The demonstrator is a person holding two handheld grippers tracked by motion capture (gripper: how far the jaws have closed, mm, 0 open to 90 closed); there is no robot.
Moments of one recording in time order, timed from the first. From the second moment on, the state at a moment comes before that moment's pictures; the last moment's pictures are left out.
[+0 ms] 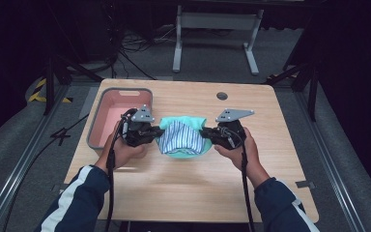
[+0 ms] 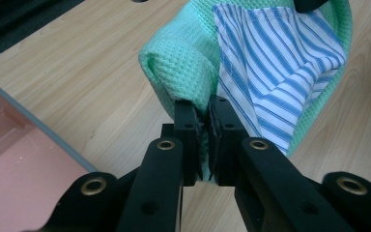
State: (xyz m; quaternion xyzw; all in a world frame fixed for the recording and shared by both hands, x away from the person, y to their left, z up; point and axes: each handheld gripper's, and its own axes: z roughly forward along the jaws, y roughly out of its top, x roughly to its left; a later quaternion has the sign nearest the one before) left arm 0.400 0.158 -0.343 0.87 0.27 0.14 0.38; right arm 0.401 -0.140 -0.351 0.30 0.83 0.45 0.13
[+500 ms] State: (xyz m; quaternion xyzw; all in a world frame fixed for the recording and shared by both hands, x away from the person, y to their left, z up) left arm 0.402 0.188 -0.324 0.87 0.29 0.16 0.37; right arm 0.411 -0.102 -0.336 0.28 0.84 0.45 0.14
